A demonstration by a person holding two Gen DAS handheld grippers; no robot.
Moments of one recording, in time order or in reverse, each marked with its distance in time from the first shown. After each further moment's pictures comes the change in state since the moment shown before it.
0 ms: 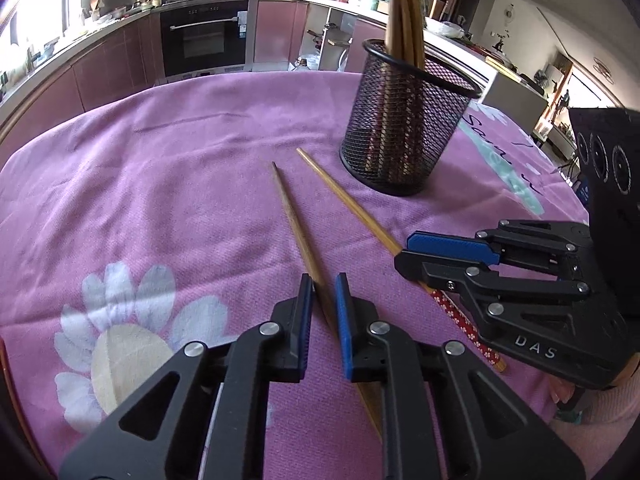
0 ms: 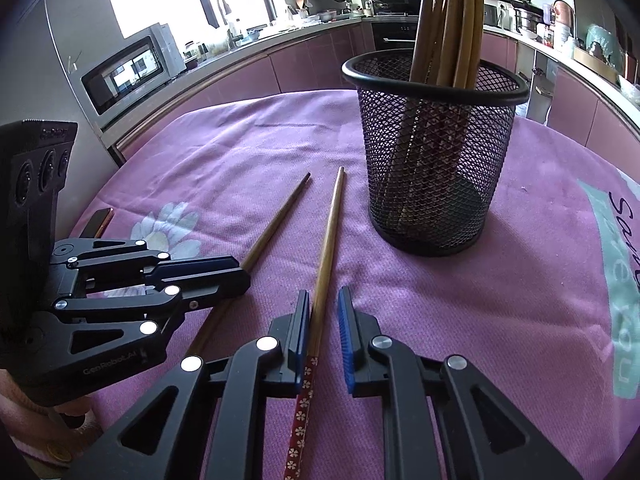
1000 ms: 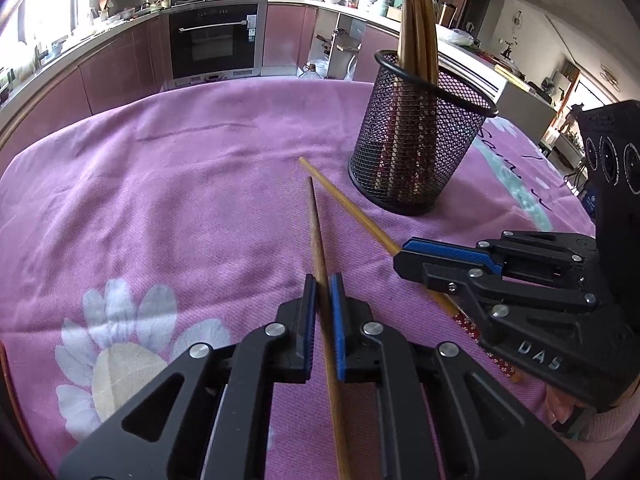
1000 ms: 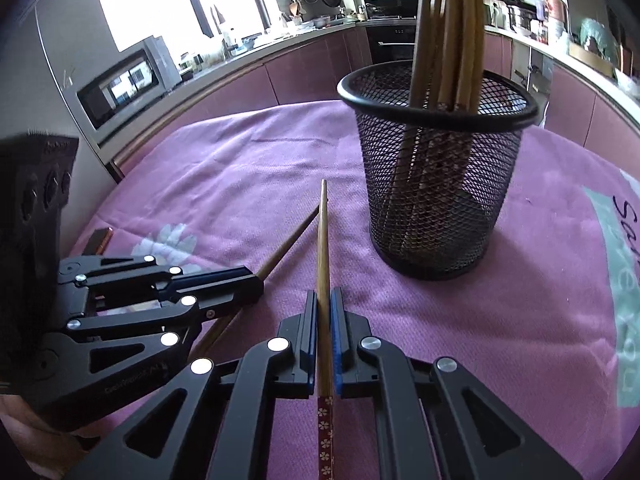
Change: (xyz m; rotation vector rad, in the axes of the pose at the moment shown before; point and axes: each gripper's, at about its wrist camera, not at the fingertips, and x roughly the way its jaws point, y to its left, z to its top) left arm 0.005 0.002 0.010 -0.020 -0.024 0.020; right arm 0.000 -0.007 0.011 0.051 -0.031 0.033
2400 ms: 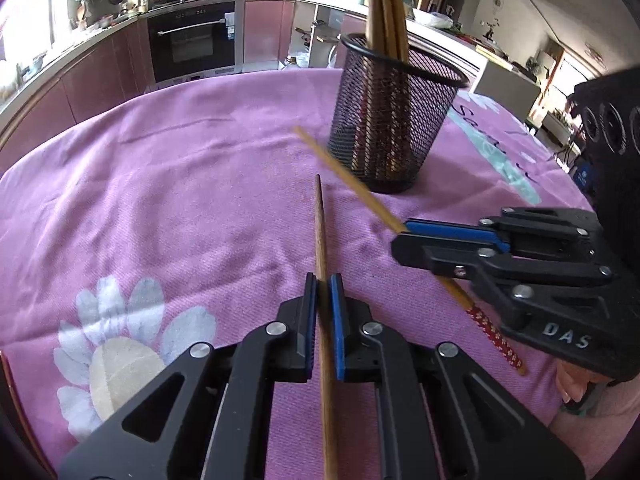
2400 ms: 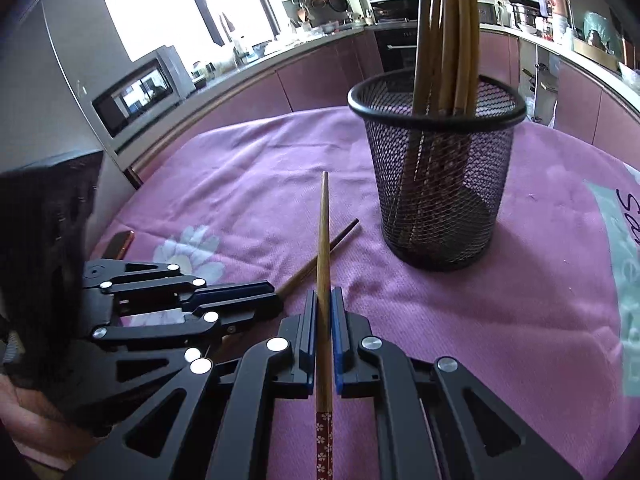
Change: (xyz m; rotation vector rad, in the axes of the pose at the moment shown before) left arm -0.003 -0.008 -0.007 0.068 0.026 -0.027; right arm -0.019 -0.003 -0.006 -0.006 -0.030 0.047
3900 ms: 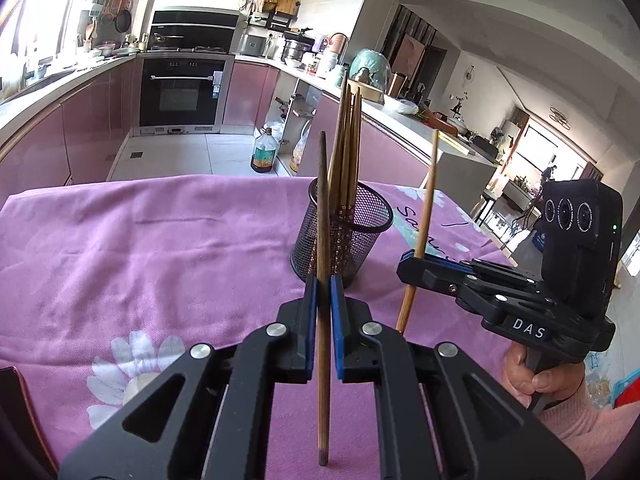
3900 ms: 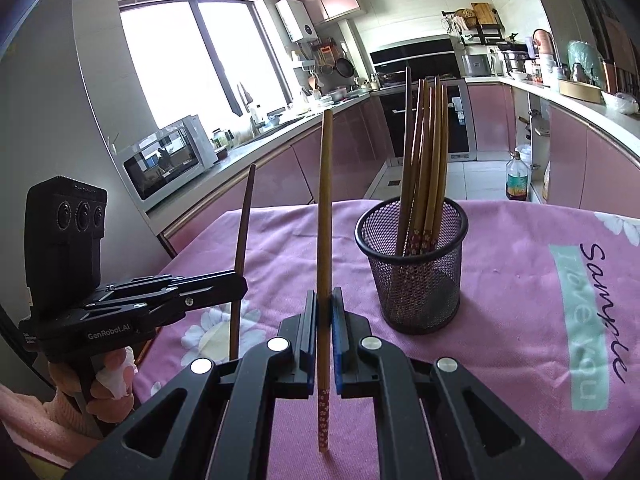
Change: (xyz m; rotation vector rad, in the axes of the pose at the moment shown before) left arm -0.097 0.006 0.022 -0.064 -0.267 -0.158; right arm -0.074 0.002 0.018 0.007 -0.246 0.044
